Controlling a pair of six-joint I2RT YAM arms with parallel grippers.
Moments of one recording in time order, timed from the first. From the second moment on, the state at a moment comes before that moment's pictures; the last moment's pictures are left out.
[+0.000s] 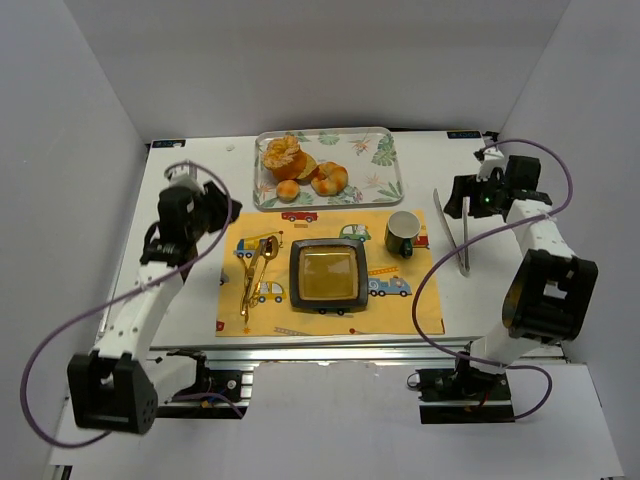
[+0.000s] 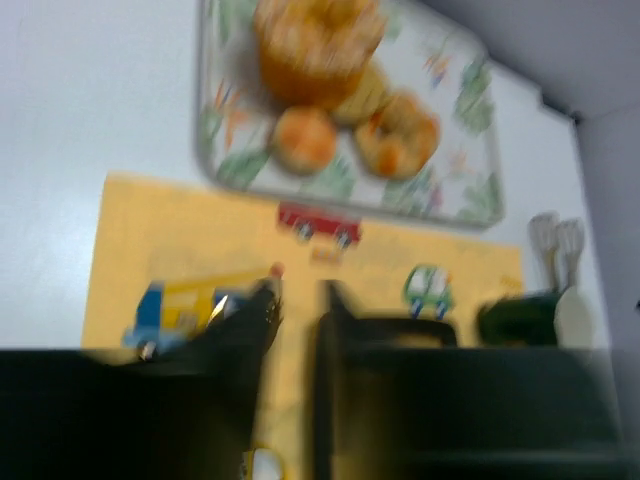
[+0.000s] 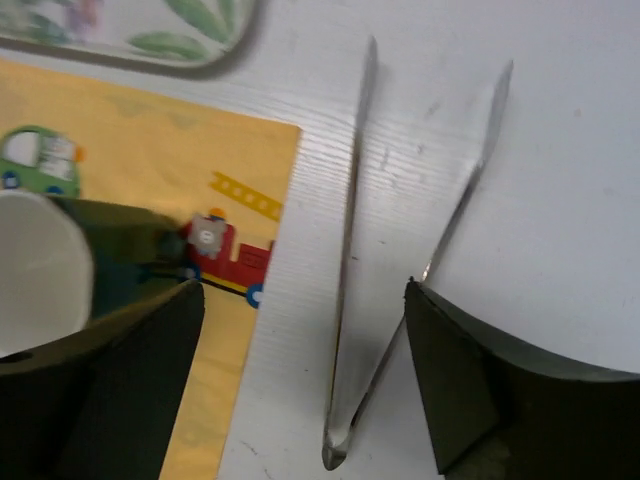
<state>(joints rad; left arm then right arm) -0.10 1.18 0.92 -0.08 0.14 -0.52 -0.20 1.55 1.18 -0.41 -0.55 -0.26</state>
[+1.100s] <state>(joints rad) -0.10 0.98 0.63 -0.21 0.04 -0.53 -0.14 1.83 1.13 -0.39 -0.17 -0.33</state>
